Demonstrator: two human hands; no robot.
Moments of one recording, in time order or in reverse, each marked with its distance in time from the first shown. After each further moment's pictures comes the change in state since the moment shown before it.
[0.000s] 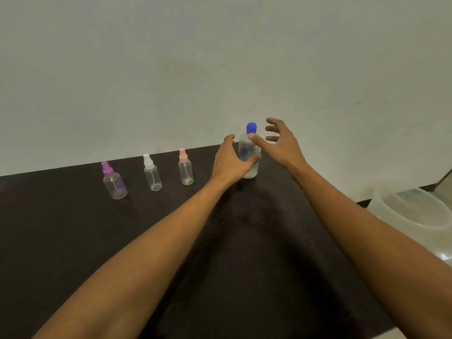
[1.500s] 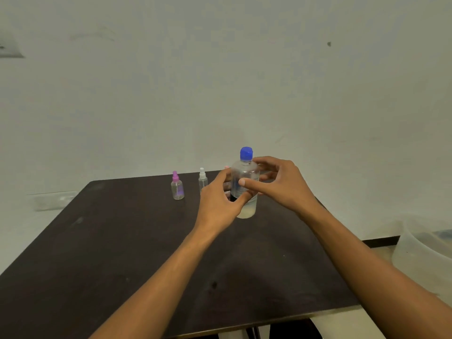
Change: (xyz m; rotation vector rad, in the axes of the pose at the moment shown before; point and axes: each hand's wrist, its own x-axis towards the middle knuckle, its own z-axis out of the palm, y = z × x) left_hand -0.225 0.057 -0.150 -0.034 0.205 0.163; right_hand -0.181 -0.152 -0.016 0.096 -0.211 -0.281
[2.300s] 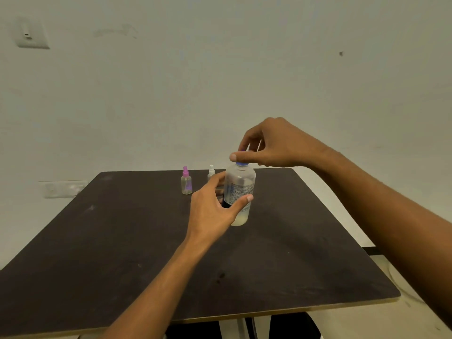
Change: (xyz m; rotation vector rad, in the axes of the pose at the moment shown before) left_hand -0.040 0.005 -0.039 0.017 0.123 -0.040; right_hand 0.046 -0.112 -0.014 -0.591 -0.324 -0.237
